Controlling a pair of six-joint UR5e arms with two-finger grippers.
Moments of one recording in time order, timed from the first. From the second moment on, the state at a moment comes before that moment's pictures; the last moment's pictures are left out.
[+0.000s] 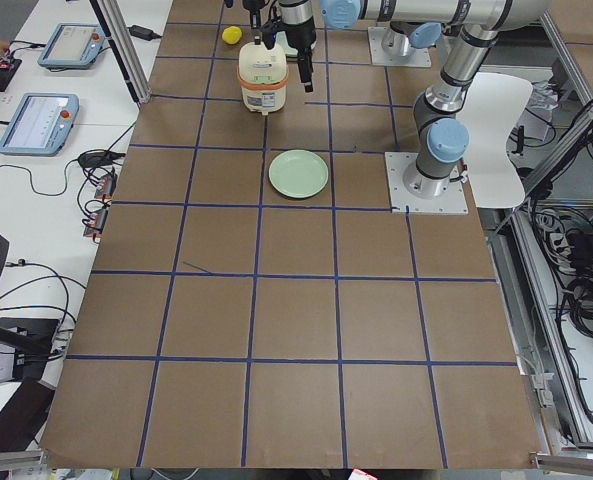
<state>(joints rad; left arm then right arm) -1.56 -1.52 -1.61 -1.81 1.69 0.01 1.79 -1.20 1.45 -1.81 -1.48 0.17</state>
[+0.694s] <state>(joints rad) -1.56 -1.52 -1.61 -1.81 1.69 0.01 1.79 -1.20 1.45 -1.82 -1.48 0.17</state>
